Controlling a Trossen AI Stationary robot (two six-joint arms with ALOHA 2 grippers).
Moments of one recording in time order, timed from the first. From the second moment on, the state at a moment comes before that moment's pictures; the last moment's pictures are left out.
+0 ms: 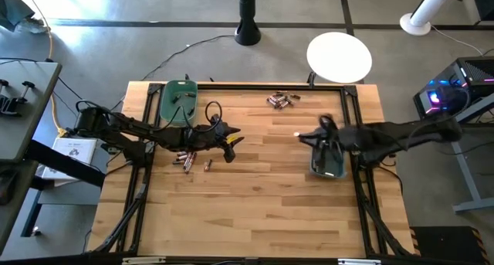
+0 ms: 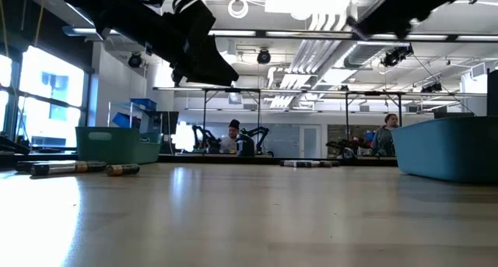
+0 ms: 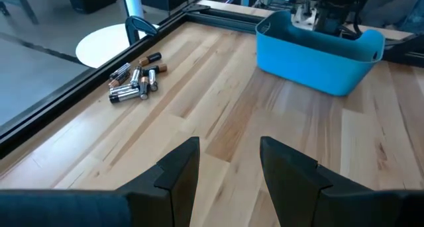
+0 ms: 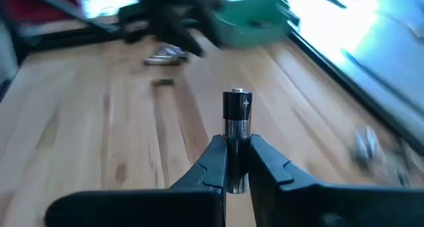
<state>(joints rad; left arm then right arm) -0.01 1.44 0.68 0.34 -0.39 -0.17 0.19 0.78 0.70 -0.43 0.42 0.27</state>
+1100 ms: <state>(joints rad) -0.01 1.44 0.68 0.37 -0.39 -0.18 -0.07 1.10 0.50 -0.92 0.07 0.84</state>
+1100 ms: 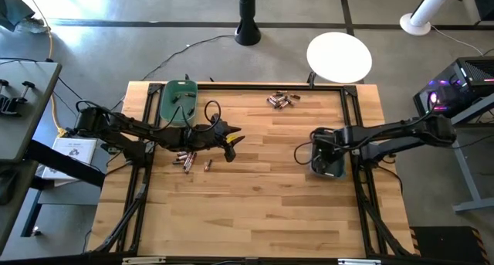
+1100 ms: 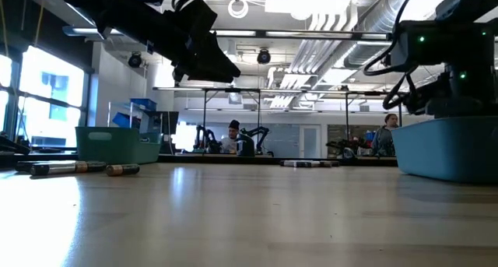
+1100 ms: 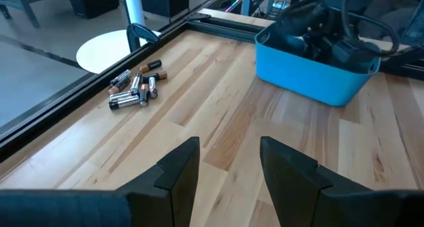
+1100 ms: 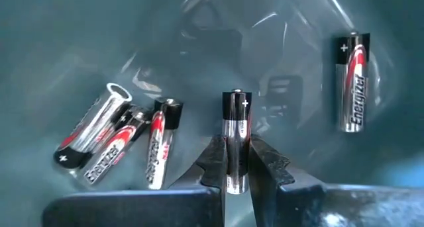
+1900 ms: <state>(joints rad) -0.01 1.44 0.68 0.37 -0.40 -0.19 -0.12 1.10 0.63 -1.06 0.10 0.69</state>
